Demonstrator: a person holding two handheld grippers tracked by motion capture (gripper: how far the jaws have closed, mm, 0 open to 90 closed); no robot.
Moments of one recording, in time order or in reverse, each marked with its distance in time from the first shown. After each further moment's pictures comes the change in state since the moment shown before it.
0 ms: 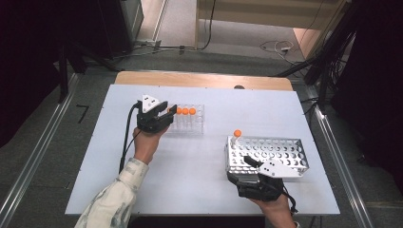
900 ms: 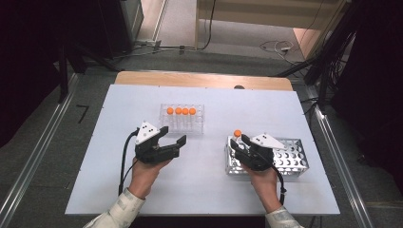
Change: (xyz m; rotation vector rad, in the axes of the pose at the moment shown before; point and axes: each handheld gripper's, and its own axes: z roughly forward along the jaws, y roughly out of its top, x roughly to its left) left arm -0.042 -0.038 -0.058 0.019 -0.183 -0.051; right arm -0.037 0.026 0.059 0.024 -0.260 0.108
